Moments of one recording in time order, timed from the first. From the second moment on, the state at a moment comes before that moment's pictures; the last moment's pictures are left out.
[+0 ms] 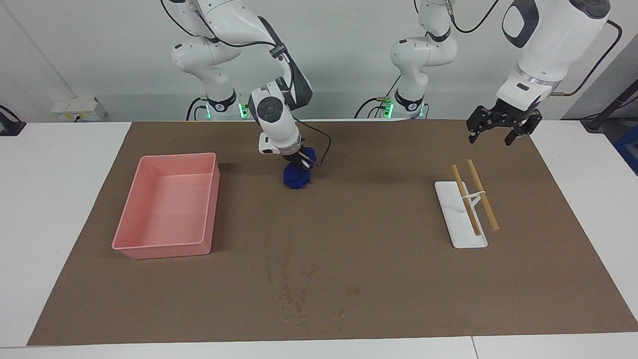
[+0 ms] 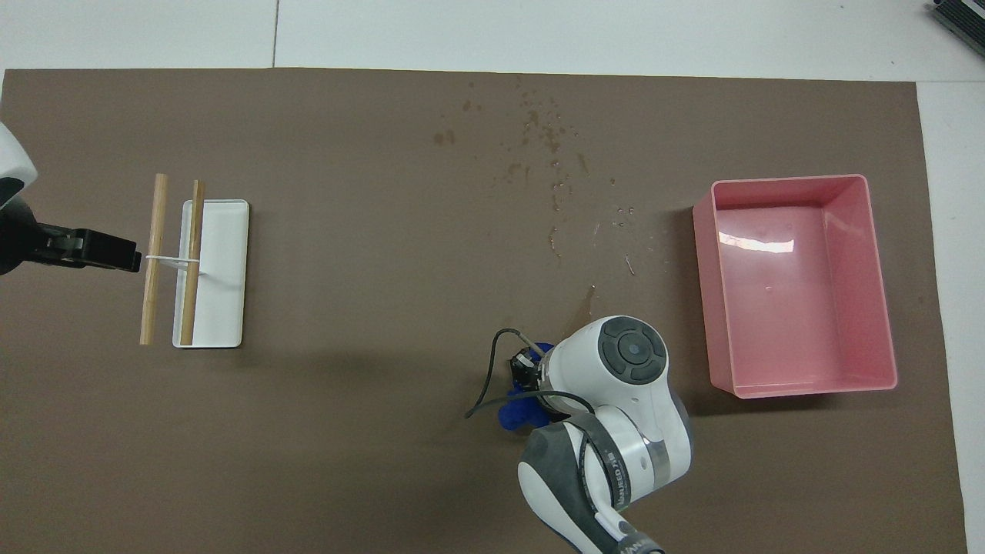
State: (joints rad) left arm 0.03 -0.06 -0.07 -1.71 -0.02 1.67 0.11; right arm 0.52 0.13 0.09 -2.29 0.37 2.33 1.19
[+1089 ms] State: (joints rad) left arm 0.03 -0.06 -0.07 -1.71 -0.02 1.67 0.11; right arm 0.26 0.25 0.08 -2.16 0.32 2.57 0.72
